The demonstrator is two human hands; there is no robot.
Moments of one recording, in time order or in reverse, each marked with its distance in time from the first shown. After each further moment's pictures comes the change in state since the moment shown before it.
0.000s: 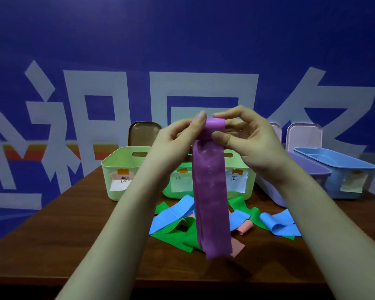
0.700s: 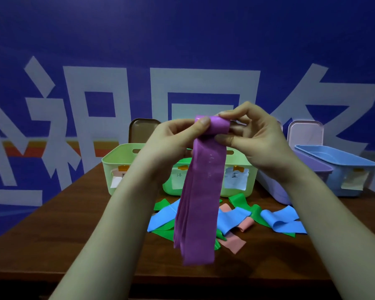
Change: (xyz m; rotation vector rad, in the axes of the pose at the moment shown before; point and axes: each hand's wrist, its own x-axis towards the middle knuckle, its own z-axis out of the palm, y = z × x) left_hand 0.004 -0.002 -0.010 -0.093 -0.101 -0.044; right_hand -0.001 0.005 -0.003 0.023 -0.016 -0.078
